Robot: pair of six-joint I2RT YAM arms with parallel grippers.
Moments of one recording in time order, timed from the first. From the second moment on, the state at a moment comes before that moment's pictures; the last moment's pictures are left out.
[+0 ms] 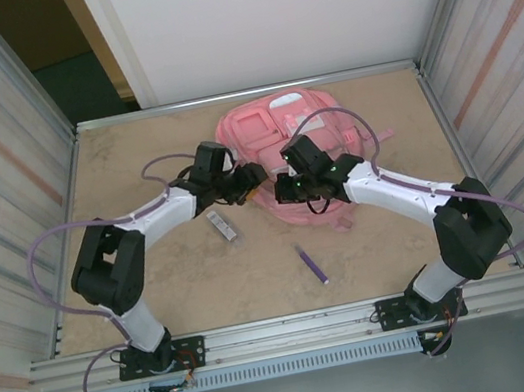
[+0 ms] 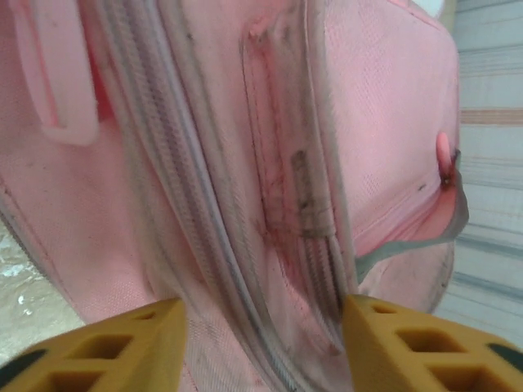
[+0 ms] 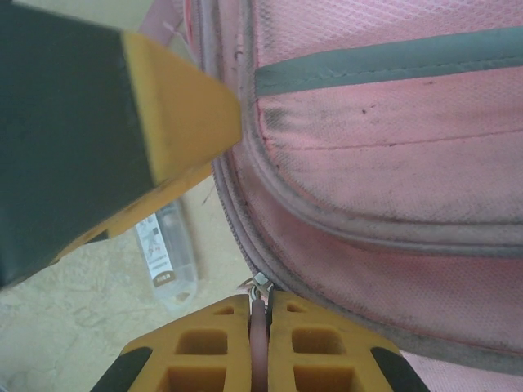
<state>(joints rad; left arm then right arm) -0.55 1.75 1.10 -0.11 0.42 -0.99 0.69 1.52 1.08 -0.45 -0.10 0.70</state>
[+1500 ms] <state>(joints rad) -0.51 1.57 1.04 -0.28 0.33 -0.90 0.67 1.52 1.11 -0.49 -0.13 0.61</state>
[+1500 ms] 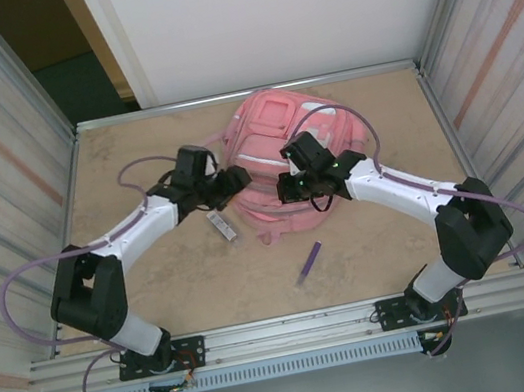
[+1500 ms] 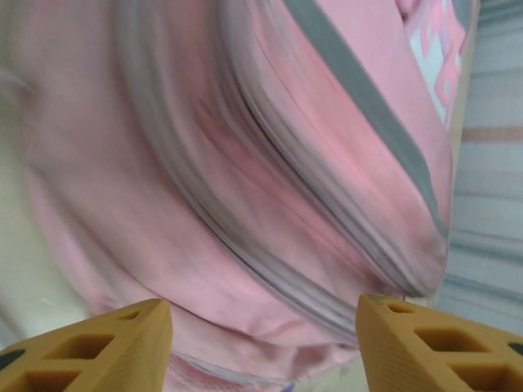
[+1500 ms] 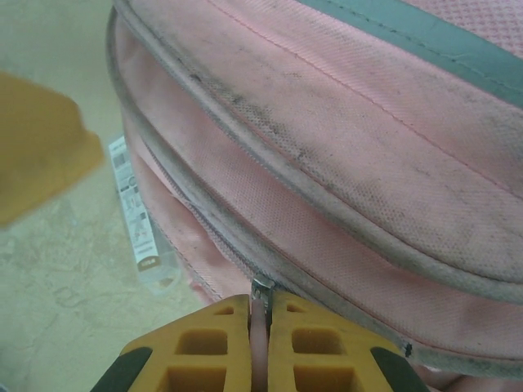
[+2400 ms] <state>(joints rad) -0.46 1.79 1.22 -0.26 0.41 -0.88 0.49 1.29 0.89 -0.45 -0.13 0.51</state>
